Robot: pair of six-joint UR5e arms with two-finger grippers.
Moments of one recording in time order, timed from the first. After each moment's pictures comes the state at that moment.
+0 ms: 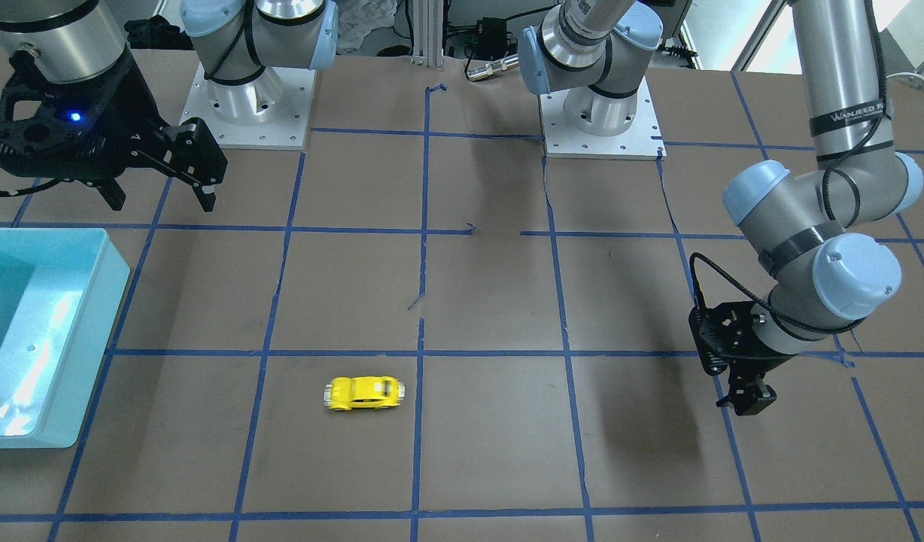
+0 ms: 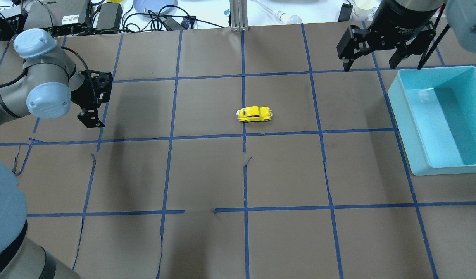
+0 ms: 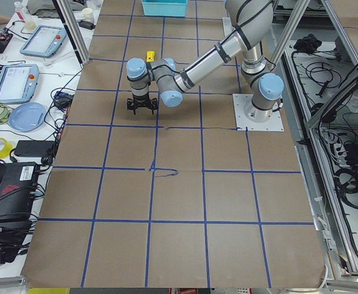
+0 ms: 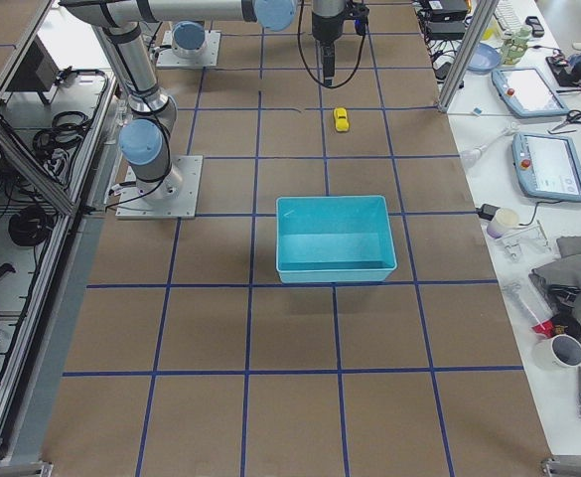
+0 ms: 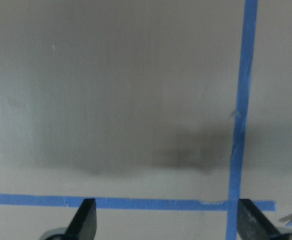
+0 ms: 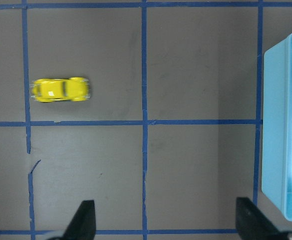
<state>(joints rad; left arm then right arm) -1.28 -1.98 -1.73 -1.01 1.57 1.77 1.53 -1.55 1.51 -1.61 -1.57 -0.05</state>
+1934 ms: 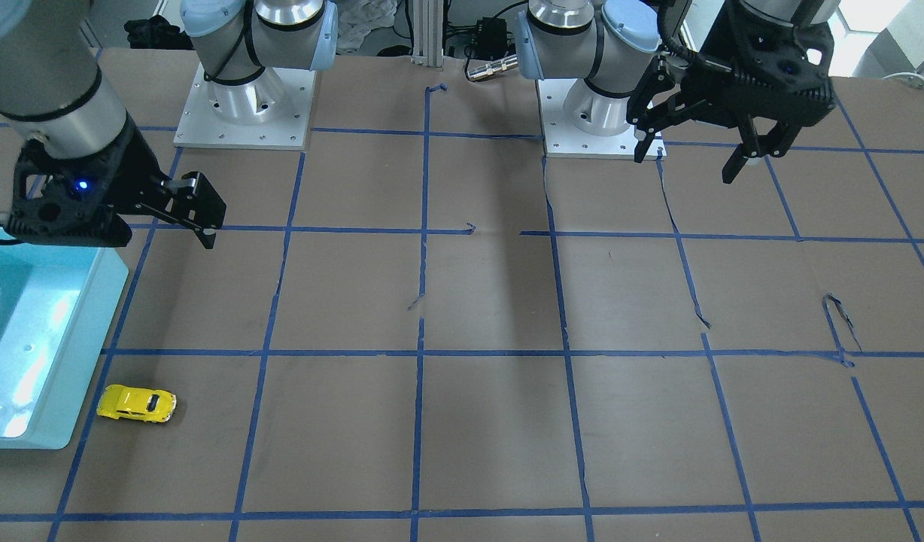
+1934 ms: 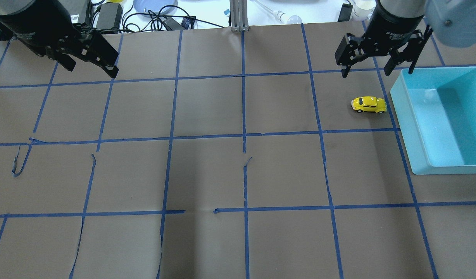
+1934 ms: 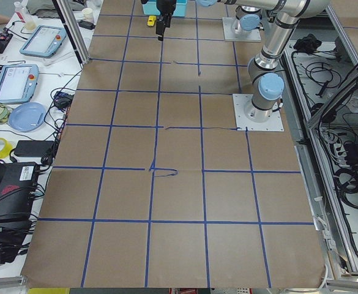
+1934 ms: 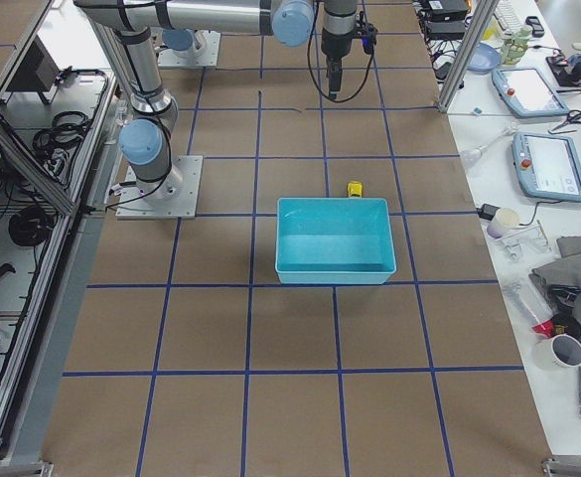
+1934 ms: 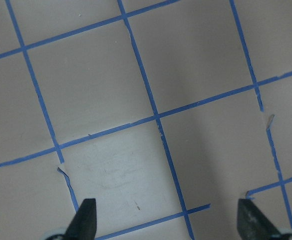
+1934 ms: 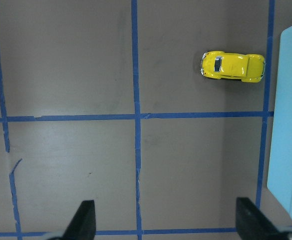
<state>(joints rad) -1.49 -1.53 -1.45 -1.64 1.52 0.26 1.51 -1.44 1.52 -1.61 -1.58 -0.05</state>
